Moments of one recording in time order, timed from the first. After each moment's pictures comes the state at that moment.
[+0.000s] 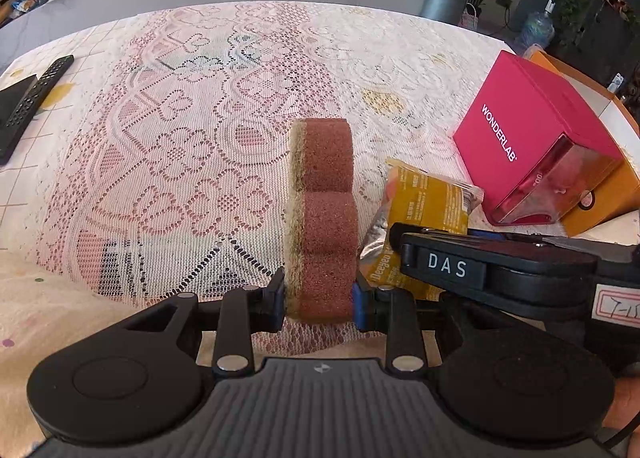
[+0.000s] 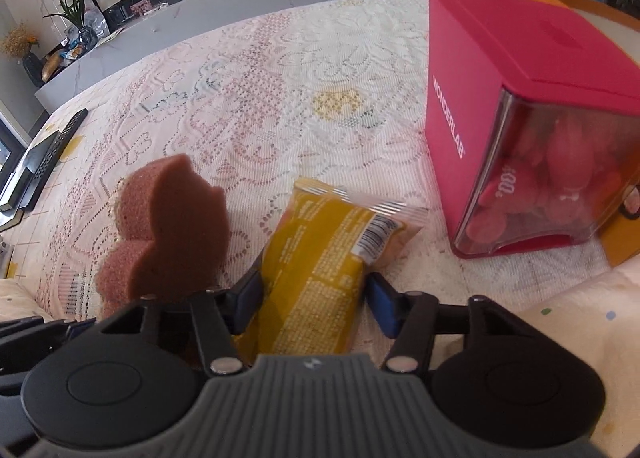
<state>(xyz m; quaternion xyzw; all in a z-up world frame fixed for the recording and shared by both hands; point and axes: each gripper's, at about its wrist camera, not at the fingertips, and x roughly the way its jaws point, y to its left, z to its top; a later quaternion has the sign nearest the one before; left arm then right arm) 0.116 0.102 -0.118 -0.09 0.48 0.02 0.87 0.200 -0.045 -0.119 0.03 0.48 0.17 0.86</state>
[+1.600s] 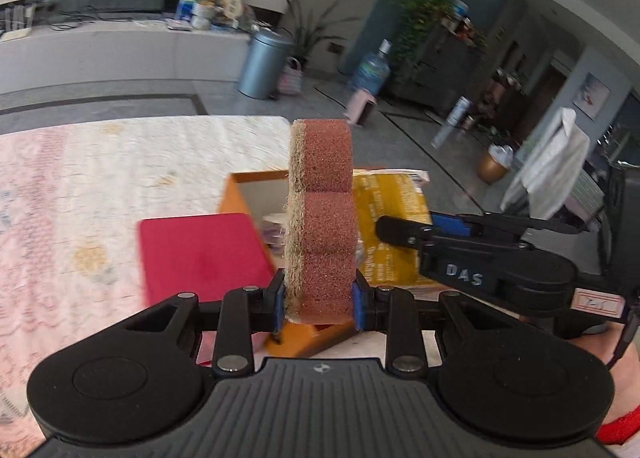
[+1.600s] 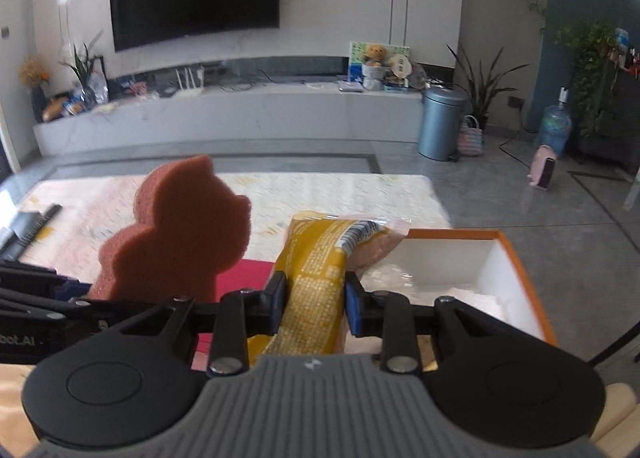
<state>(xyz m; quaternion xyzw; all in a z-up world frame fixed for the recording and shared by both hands) 0.202 -0.076 0.002 -0.12 0.38 -0.21 0.89 0.244 -0.288 0.047 -0.05 0.33 0.15 0.93</state>
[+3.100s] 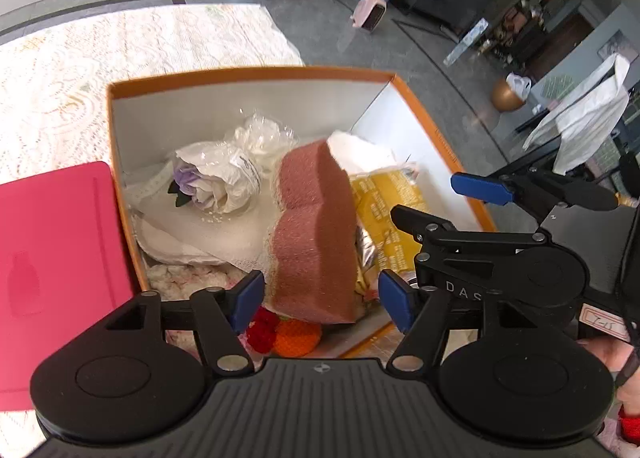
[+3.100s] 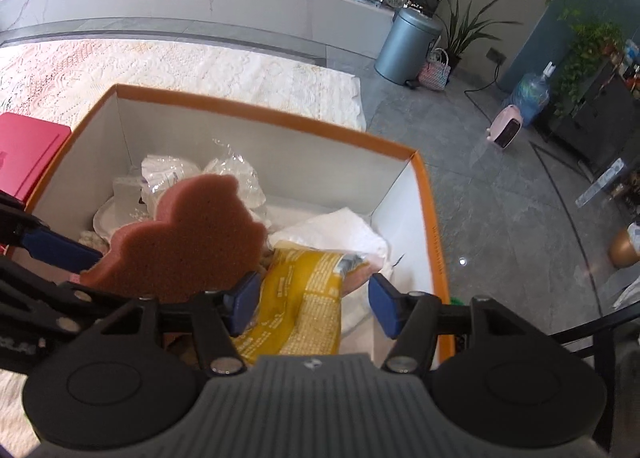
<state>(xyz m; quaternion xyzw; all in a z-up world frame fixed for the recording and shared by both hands) 0.302 -0.172 -0.074 -0.13 0.52 -0.21 0.82 0.331 -0.360 -0.028 -0.19 0.43 0.09 0.88</state>
